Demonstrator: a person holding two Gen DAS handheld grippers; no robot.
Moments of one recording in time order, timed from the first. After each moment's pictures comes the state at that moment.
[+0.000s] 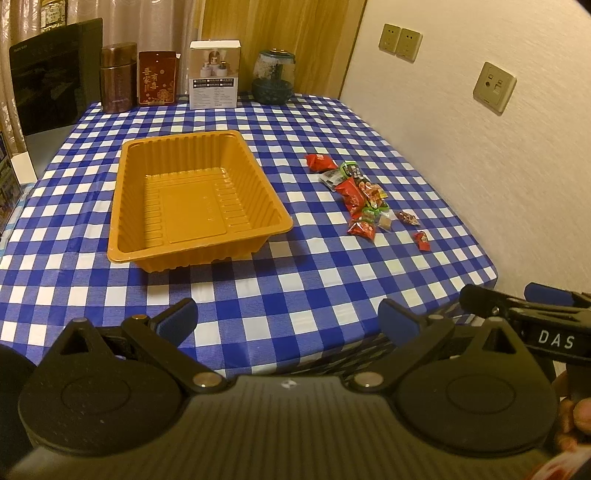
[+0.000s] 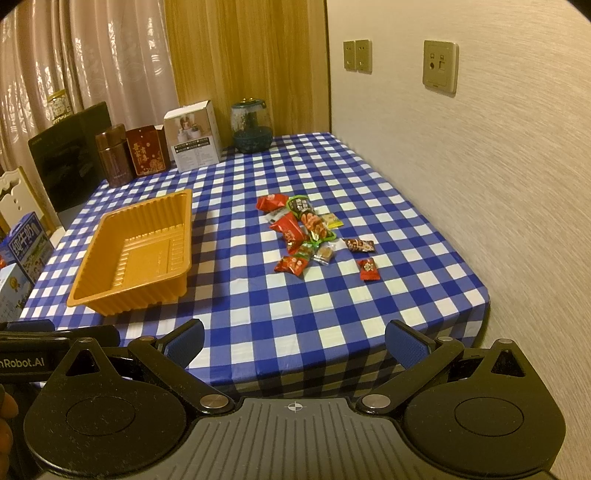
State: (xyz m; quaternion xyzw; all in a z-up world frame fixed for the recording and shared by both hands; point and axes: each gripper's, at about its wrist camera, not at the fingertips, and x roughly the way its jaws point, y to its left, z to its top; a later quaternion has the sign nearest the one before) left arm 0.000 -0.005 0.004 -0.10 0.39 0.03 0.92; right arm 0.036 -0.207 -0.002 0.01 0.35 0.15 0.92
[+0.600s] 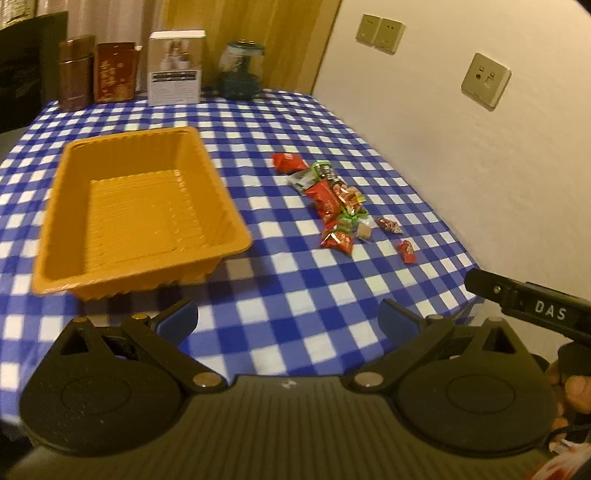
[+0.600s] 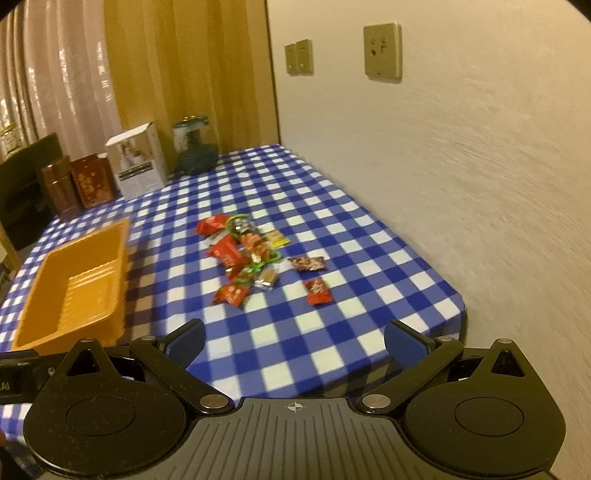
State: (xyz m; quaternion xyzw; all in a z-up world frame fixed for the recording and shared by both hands) left arm 0.065 -0.014 -0.035 -0.11 0.38 -0.02 0.92; right arm 0.095 -0.243 -0.032 0.04 0.33 0.08 0.94
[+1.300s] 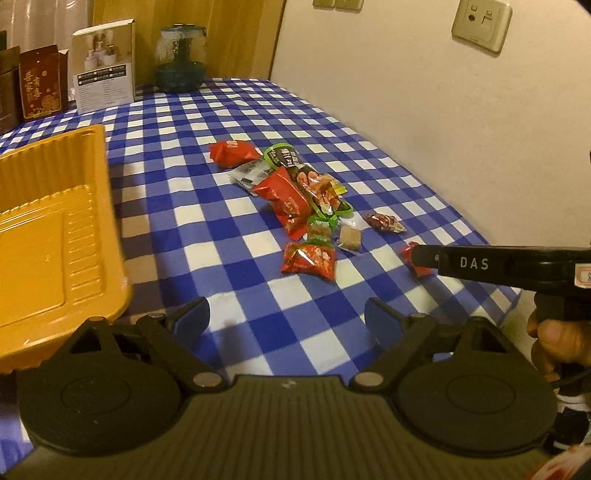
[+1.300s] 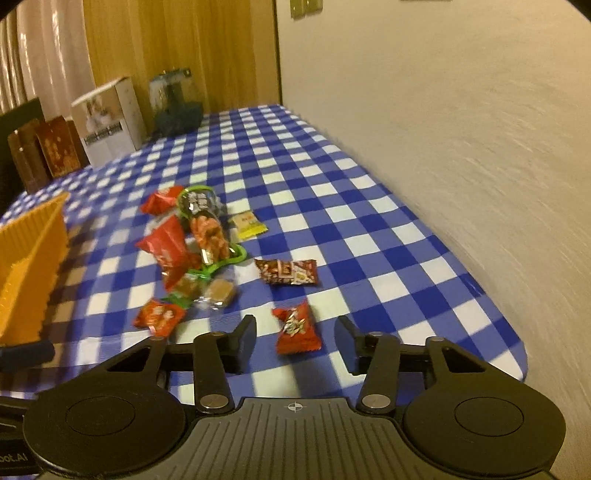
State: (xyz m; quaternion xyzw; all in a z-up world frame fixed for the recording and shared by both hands) left arm 0.174 -0.062 -0.110 -0.07 0.37 -0.07 0.92; right arm 0.232 -0.252 -0.114 0.01 0.37 0.11 0.92
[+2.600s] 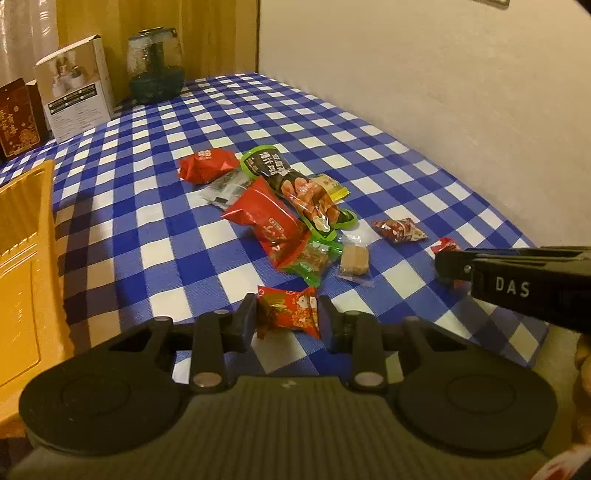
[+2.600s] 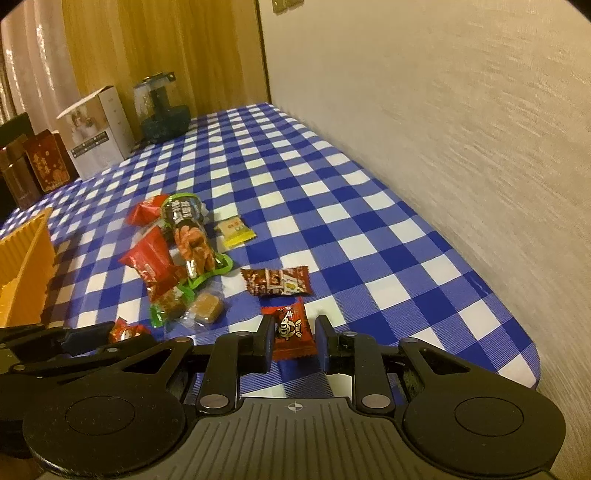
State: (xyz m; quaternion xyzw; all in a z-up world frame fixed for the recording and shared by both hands) left arm 0.229 -0.095 -0.121 0.00 0.38 -0.05 0.92; right arm 0.245 -0.257 -0.118 0.04 0.38 0.10 0.92
